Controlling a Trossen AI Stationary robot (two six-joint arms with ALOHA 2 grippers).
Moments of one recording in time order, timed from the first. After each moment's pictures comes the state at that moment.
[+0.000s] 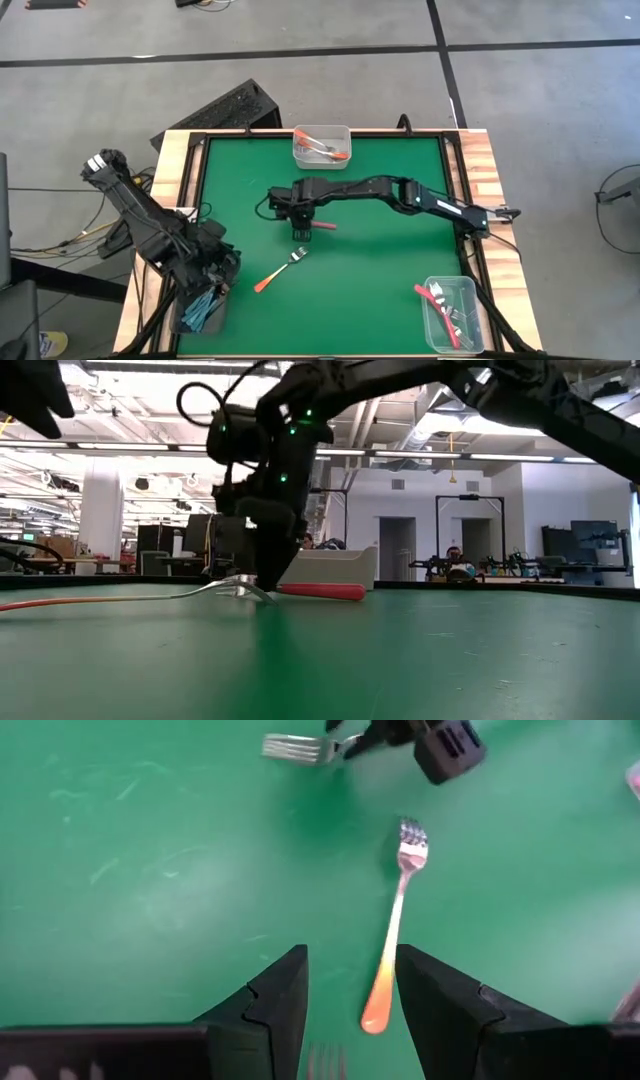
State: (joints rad) left arm -0.81 1.16 0.97 -1.17 -0.61 -1.82; right arm -0.06 2.56 2.33 -1.10 -0.01 -0.03
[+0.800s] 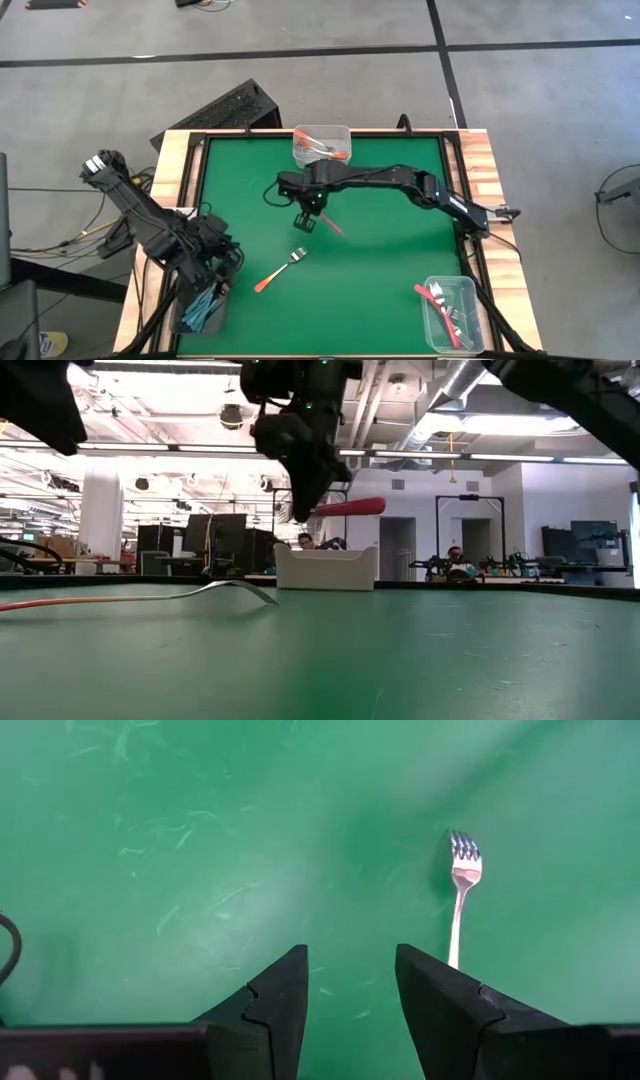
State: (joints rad) left arm -0.76 1.16 0.95 -1.24 -0.63 -1.70; right arm -0.06 2.36 2.33 -1.31 0.01 0.33
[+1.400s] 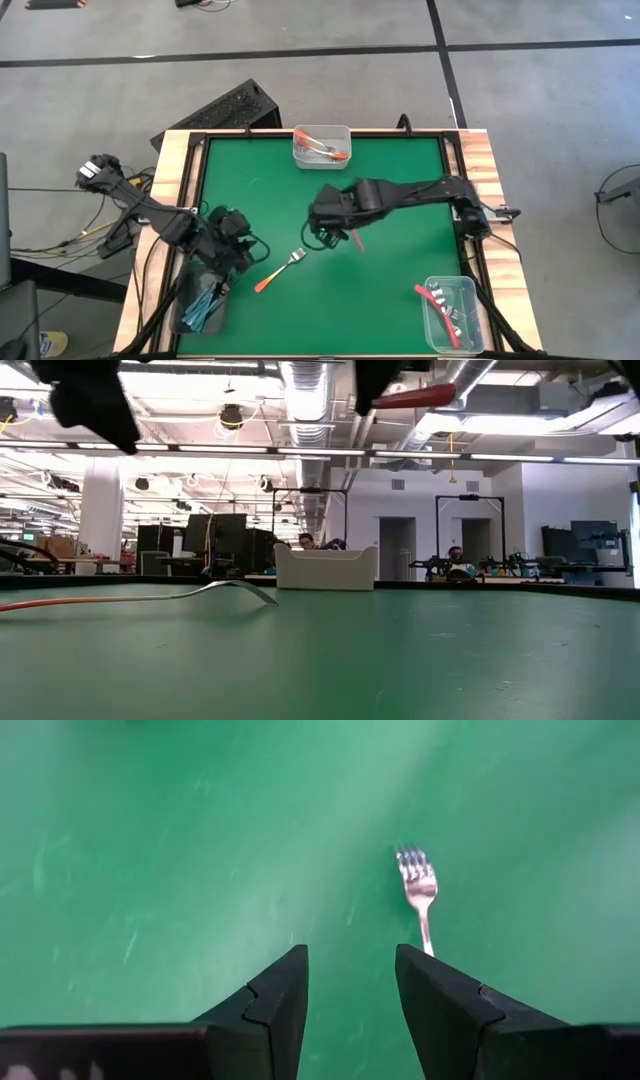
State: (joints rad) left arm -0.53 1.16 0.94 -0.97 -0.54 -1.07; right arm 0.18 2.05 2.24 -1.55 0.40 0.75
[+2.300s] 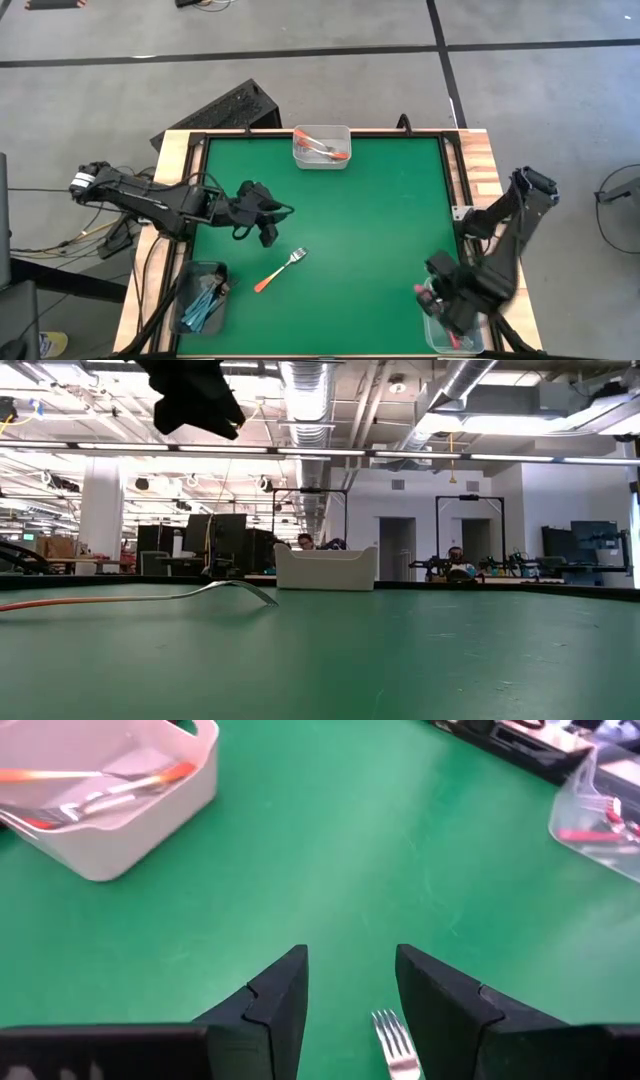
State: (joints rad) left arm -0.18 1.16 0.94 -0.53 -0.41 -0.61; right arm 0.95 1.50 1.35 -1.43 0.19 1.94
